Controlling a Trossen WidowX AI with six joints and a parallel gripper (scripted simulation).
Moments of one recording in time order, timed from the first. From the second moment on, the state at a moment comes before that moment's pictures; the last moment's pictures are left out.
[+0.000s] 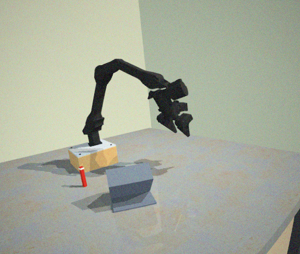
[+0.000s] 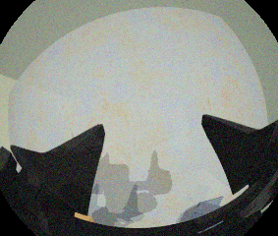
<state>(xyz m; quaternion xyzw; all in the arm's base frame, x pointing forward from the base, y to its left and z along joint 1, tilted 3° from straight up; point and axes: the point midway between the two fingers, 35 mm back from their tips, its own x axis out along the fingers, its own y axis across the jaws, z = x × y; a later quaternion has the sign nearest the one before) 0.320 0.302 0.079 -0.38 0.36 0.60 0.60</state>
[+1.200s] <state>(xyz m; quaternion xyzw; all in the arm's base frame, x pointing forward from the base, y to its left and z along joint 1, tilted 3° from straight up) 0.371 0.100 0.072 -0.32 0.52 0.39 0.69</state>
